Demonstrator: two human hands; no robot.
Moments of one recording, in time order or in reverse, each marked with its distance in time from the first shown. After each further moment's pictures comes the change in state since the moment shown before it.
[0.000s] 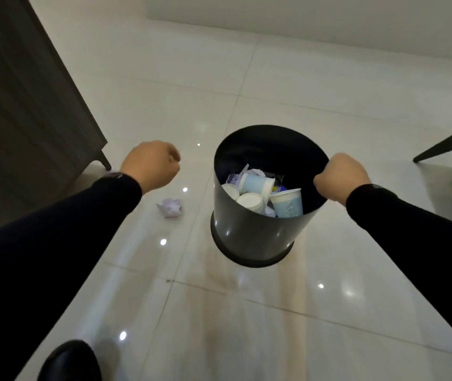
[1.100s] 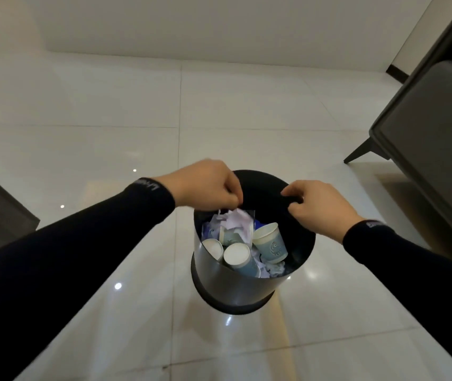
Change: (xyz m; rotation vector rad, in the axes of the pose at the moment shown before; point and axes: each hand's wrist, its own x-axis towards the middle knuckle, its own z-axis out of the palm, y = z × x) left_hand 0.081 0.100 -0.037 -0.135 -0.509 0.729; right_hand -0.001 -0.034 -0.014 -0.043 0.068 -0.058
